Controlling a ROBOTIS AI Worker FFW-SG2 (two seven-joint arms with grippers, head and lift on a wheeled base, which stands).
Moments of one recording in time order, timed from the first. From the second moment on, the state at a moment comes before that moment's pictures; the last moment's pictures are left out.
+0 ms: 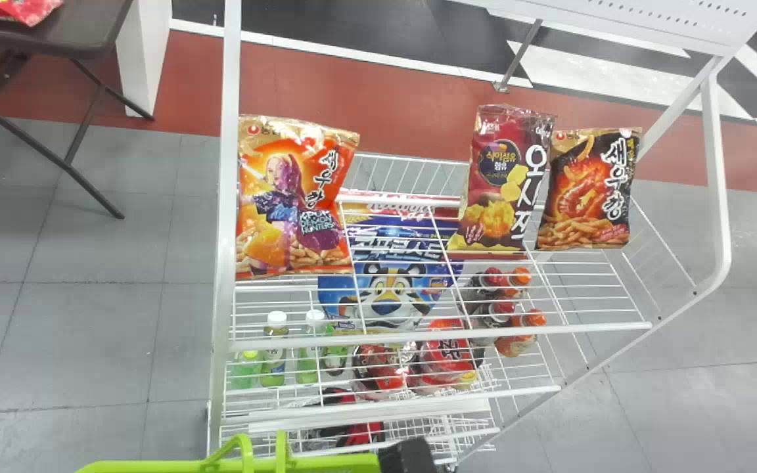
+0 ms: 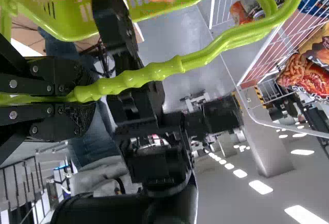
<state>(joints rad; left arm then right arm) 0.81 0.09 -0.14 -2.42 0.14 1.24 -1.15 0.69 -0.11 0.04 -2.38 -0.32 1.56 0.33</state>
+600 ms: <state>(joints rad) 0.83 0.09 -0.13 -2.42 0.13 1.24 -1.16 0.71 -0.11 -0.06 -2.48 -0.33 1.56 0.41</state>
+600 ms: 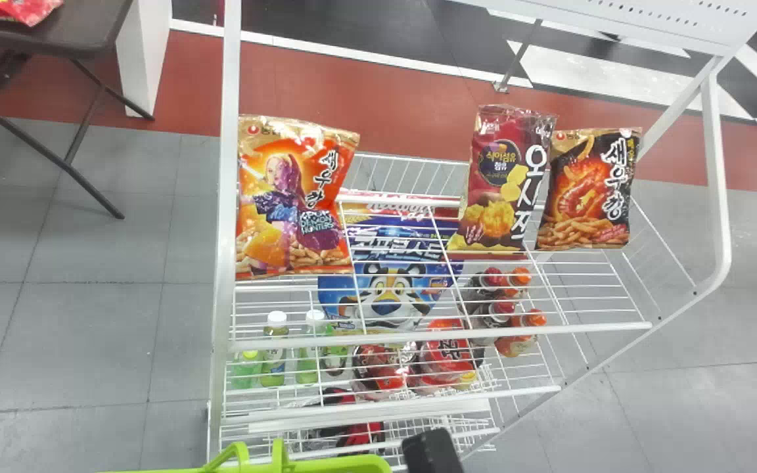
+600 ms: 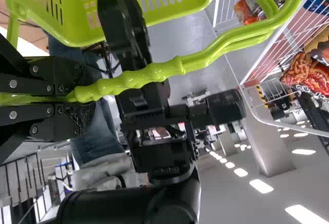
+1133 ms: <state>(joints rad) 0.83 0.09 -0.15 -2.42 0.11 1.24 -1.15 0.67 -0.08 -0.09 -2.53 -0.26 1.02 0.36</state>
